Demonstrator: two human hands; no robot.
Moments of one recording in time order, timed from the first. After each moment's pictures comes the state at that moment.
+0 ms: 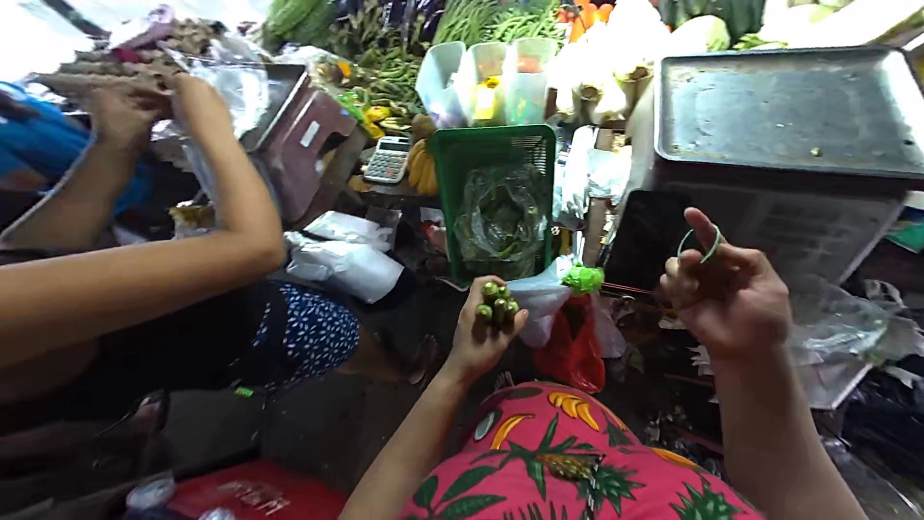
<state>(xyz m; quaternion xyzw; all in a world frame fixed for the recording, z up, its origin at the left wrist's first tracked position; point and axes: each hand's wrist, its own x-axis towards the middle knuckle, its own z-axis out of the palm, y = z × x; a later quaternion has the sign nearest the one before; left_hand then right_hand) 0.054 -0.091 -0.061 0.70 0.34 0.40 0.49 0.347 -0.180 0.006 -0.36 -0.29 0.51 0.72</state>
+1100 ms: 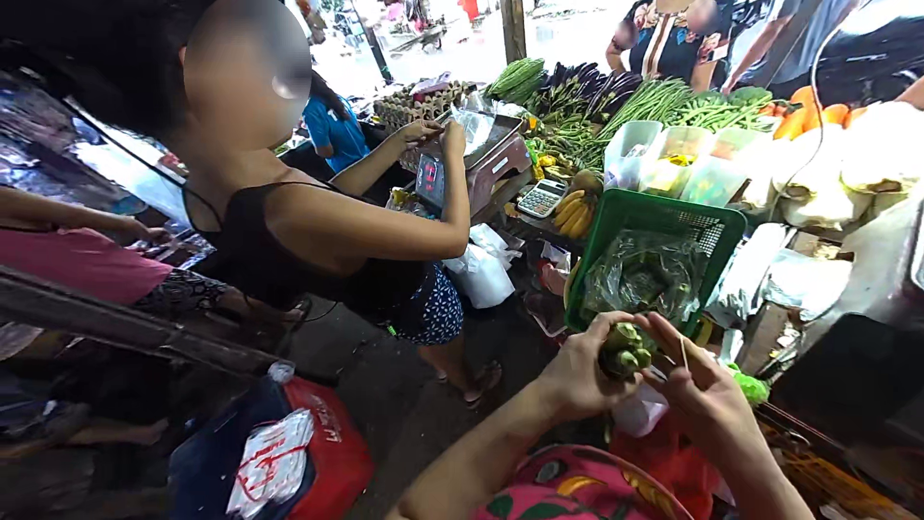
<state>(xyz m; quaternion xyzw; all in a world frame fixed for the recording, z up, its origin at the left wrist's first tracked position) 0.023 -0.099 0.005 0.78 0.35 0.34 0.39 0.211 -0.128 -0.031 -0.33 -0.50 0.55 0.59</state>
